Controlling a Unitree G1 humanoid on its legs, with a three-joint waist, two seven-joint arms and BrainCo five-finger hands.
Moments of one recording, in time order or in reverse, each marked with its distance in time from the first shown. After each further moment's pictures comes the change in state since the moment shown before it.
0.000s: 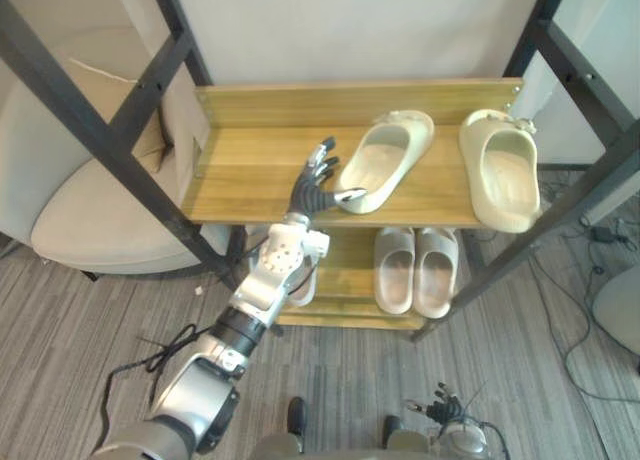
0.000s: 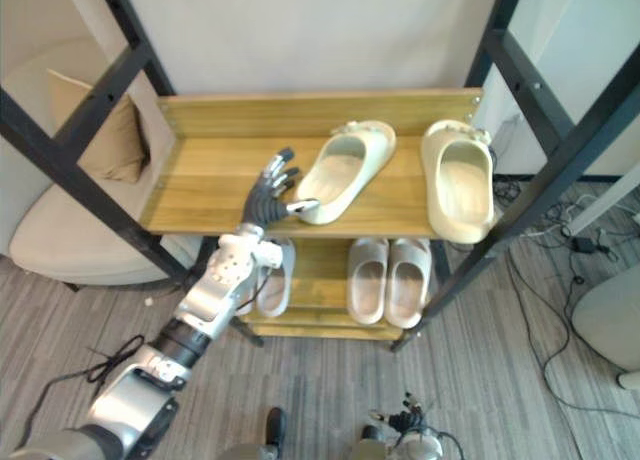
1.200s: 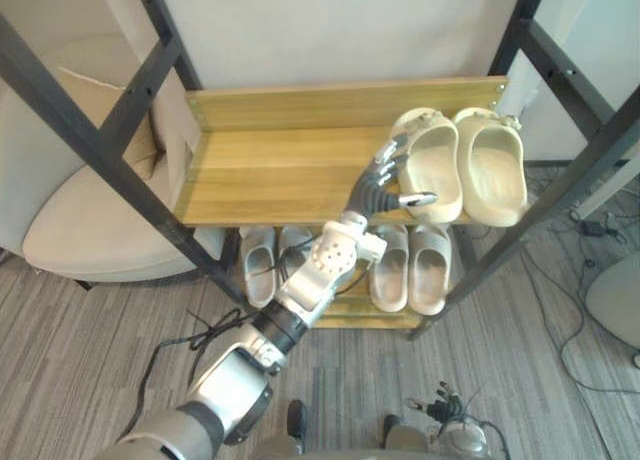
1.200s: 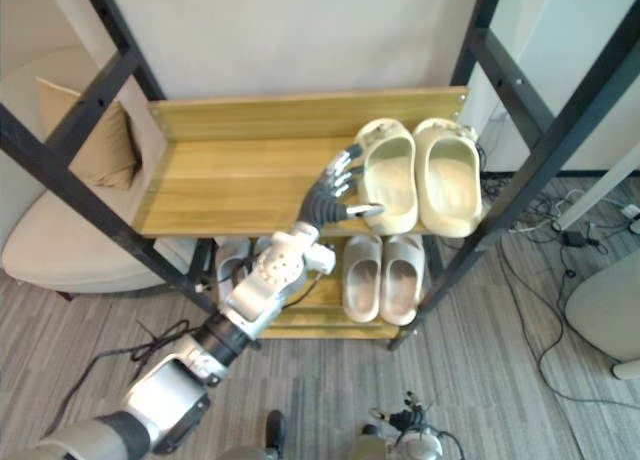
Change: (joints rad) left arm -0.068 -0.105 -0.056 0.005 -0.012 0.000 0.003; right arm 0.005 0.002 0.000 0.000 -0.001 0.000 -0.020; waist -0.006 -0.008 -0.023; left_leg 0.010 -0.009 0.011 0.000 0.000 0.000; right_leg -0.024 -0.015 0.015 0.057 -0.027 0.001
